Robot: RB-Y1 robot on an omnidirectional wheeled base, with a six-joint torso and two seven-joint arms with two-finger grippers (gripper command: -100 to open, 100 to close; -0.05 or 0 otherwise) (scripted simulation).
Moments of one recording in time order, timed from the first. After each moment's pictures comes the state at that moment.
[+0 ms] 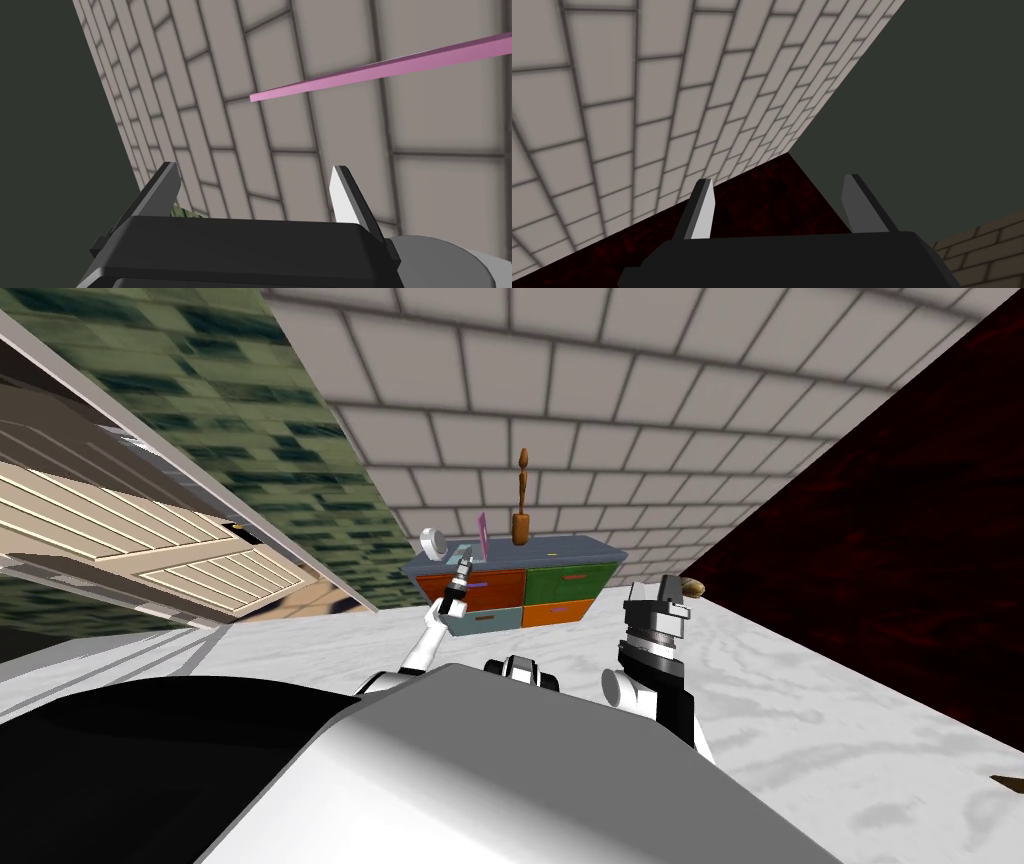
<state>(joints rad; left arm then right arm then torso) -0.10 0.31 0.14 -1.54 0.01 -0.53 -0.14 0.45 0.02 -0.01 -2.28 -0.02 -0.45 0.08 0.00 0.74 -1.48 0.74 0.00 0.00</state>
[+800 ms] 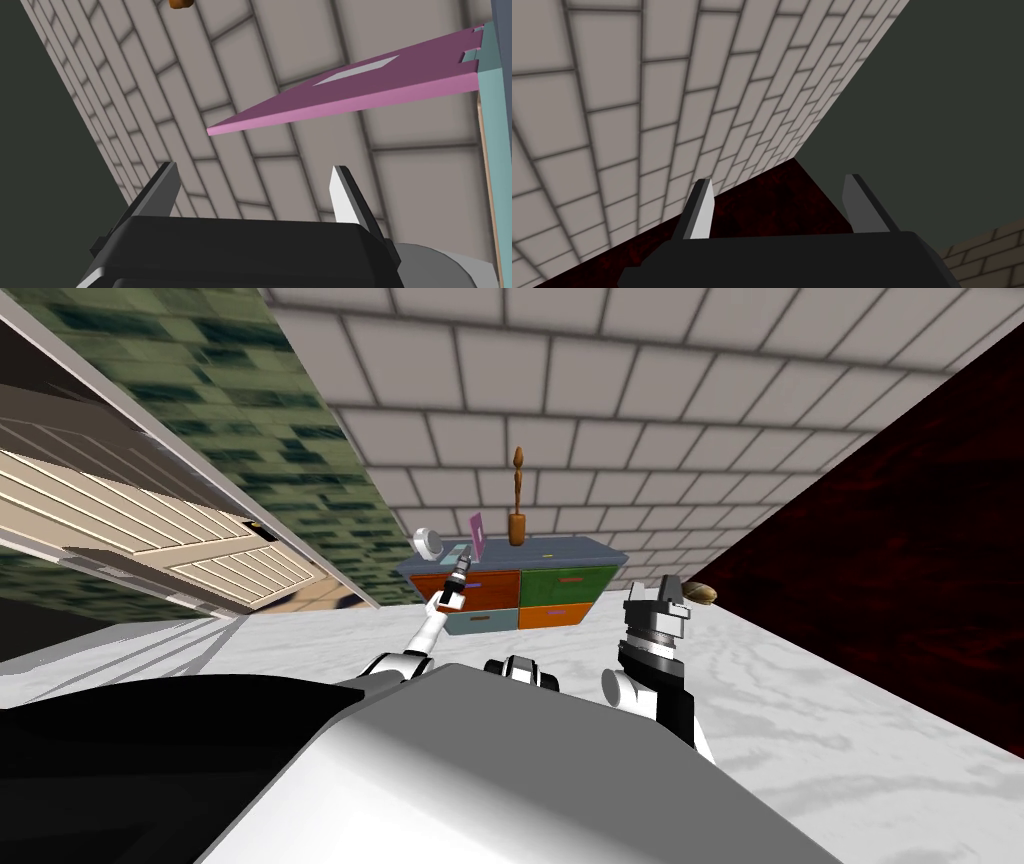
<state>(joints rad) -0.24 0.38 0.17 -1.34 0.00 -0.51 -0.13 0.45 0.02 -0.01 -2.28 -0.02 -0.45 0.08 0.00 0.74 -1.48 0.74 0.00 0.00</state>
